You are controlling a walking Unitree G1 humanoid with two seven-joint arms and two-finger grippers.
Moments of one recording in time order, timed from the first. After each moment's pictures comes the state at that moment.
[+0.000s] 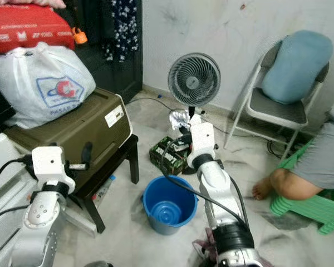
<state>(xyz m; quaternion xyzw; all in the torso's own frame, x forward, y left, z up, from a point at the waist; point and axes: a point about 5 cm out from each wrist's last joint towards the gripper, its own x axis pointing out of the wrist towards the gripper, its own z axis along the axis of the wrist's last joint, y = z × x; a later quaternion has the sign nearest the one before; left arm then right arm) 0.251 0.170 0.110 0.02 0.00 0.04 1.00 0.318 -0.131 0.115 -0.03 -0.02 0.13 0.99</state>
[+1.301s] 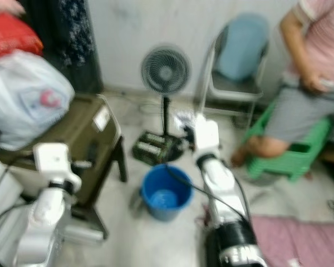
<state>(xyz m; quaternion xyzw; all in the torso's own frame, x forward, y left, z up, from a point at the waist) 0.253 0.157 0.114 0.02 -0.02 0.00 1.00 0.319 -0.136 0.108 -0.03 0.00 0.12 0.99</state>
